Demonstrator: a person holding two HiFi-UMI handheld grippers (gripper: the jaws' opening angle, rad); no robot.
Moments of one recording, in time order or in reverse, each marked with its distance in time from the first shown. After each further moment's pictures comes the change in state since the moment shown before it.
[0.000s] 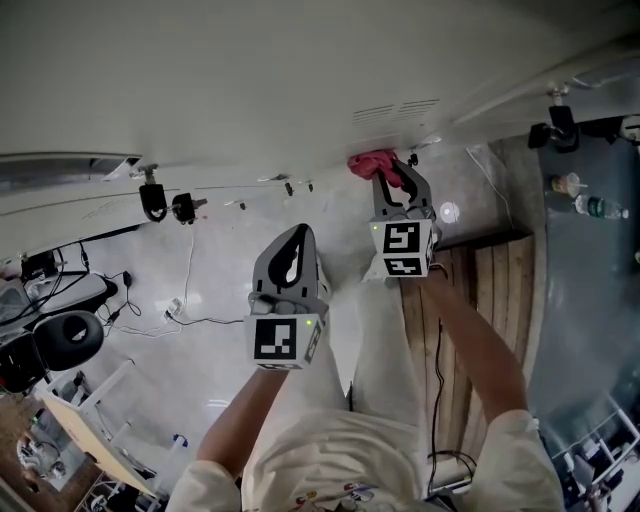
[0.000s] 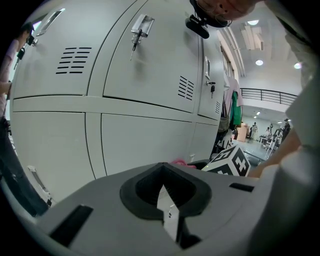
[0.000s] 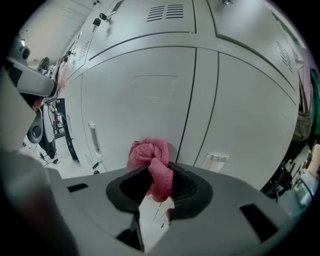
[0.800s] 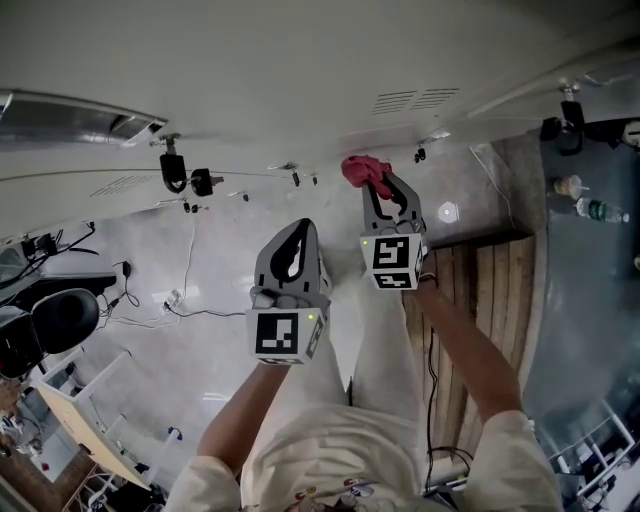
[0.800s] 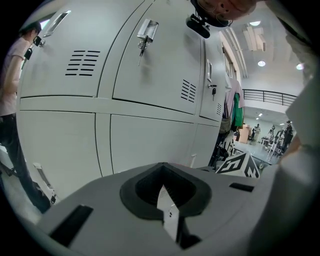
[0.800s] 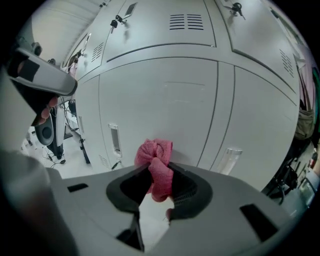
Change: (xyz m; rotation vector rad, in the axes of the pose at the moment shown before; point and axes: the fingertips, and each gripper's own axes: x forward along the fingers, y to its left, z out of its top) left arm -0.014 0.007 -0.003 -0.016 -0.007 0.019; right arm -0.019 0.049 -0.002 -0.001 -0.008 0.054
